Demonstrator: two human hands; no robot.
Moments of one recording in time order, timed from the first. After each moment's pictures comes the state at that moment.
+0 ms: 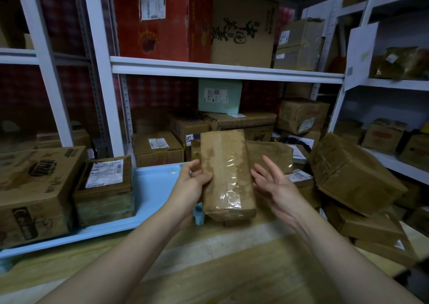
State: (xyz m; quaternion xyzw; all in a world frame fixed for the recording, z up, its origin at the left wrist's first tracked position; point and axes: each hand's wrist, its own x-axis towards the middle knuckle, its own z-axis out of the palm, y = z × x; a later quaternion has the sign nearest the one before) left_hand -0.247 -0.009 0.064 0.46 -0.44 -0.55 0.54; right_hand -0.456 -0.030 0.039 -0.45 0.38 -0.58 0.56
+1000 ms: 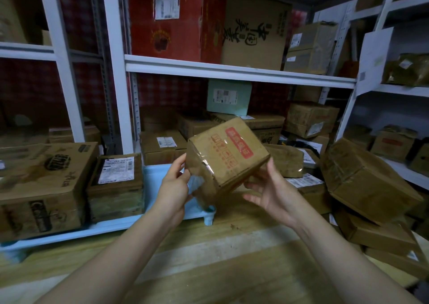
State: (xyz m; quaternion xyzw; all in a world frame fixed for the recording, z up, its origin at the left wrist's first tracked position) left_hand -0.207 -0.024 0.048 0.44 -0.42 -0.50 0.61; right_hand -0.426 -0.024 0.054 -0.47 0.38 -0.52 0.61
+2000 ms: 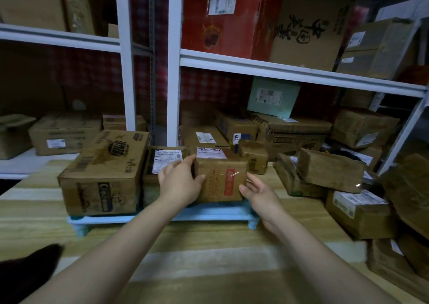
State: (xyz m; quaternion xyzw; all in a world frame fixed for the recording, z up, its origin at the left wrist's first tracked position) left_hand -0.105 -0.037 0.040 0.73 -0.59 -0.08 0.34; right_hand -0.300 -0.069 0.010 -0.57 0.53 -0.43 0.46
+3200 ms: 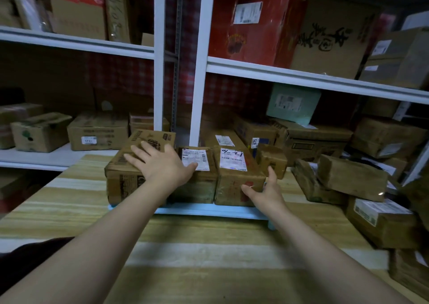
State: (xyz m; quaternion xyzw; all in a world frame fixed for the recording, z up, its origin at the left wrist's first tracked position) left_hand -0.037 -0.014 0.068 0.88 -0.45 0.01 0.17; right_hand -0.262 -0.073 0.006 -0.61 0.64 -0.35 0.32
